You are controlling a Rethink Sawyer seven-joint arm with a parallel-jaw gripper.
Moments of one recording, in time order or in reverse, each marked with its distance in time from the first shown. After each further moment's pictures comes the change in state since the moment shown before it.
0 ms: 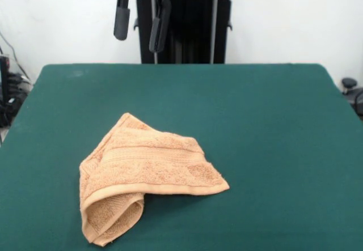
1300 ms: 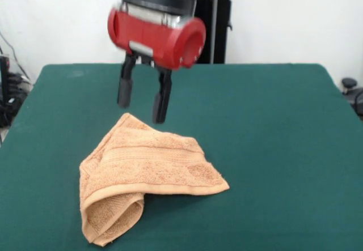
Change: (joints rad) arm -0.001 0.193 0.010 -0.098 0.031 -0.113 0.000
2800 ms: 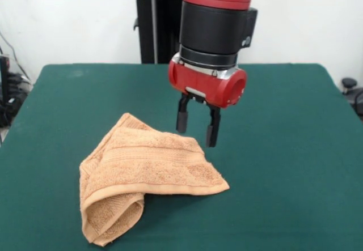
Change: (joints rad) arm 0.060 0.033 0.016 0.202 0.128 -0.134 0.000
